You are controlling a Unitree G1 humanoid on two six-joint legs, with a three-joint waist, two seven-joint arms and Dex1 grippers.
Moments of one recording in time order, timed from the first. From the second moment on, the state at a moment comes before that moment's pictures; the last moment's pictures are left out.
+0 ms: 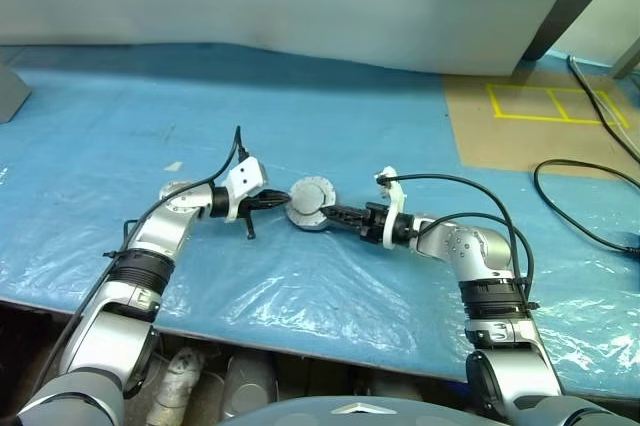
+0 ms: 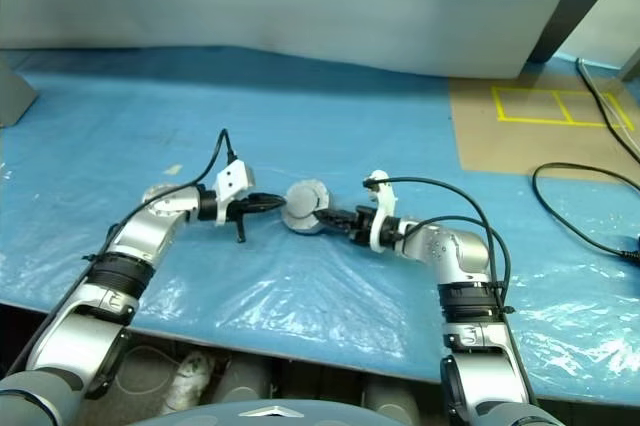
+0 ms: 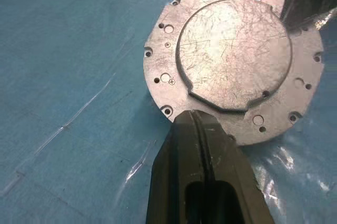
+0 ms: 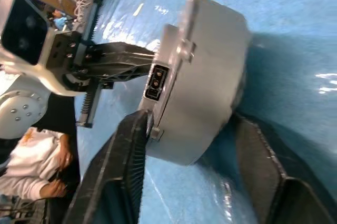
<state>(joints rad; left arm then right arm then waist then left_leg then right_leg) -0.57 0.47 -0.20 0.49 -0.09 -0.02 -1.10 -0.43 -0.22 -0.07 0.10 0.61 1.06 0.62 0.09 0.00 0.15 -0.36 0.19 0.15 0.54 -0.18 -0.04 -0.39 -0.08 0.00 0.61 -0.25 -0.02</state>
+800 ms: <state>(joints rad) -0.54 0.55 0.07 0.25 -0.46 0.50 -1.14 -0.46 -0.15 -0.23 0.16 0.79 1.25 0.56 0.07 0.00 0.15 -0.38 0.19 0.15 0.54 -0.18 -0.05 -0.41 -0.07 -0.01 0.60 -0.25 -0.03</state>
